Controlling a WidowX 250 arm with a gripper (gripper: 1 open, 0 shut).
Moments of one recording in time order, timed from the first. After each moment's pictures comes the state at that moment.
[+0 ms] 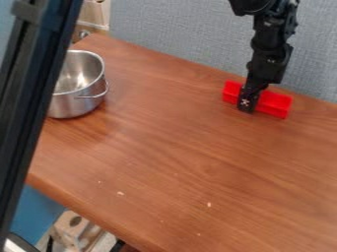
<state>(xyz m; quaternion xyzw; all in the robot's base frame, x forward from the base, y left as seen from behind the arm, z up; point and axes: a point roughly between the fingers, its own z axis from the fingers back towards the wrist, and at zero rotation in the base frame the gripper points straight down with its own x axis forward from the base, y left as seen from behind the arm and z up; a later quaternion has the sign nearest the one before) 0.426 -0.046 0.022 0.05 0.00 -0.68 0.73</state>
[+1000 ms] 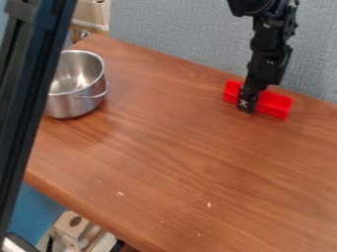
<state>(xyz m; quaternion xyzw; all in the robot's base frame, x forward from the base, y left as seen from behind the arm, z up) 0.423 -0.043 0.020 0.06 0.00 -0.70 0.71</state>
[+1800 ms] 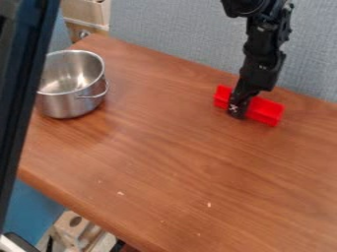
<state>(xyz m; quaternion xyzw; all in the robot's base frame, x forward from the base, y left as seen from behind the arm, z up) 0.399 -0.039 0.022 0.04 0.03 -0.71 0.71</state>
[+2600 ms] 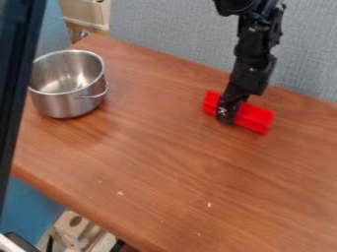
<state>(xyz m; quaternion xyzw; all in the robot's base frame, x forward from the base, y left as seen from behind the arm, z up) 0.381 -0.029 0.028 0.01 0.06 -0.70 0.71</state>
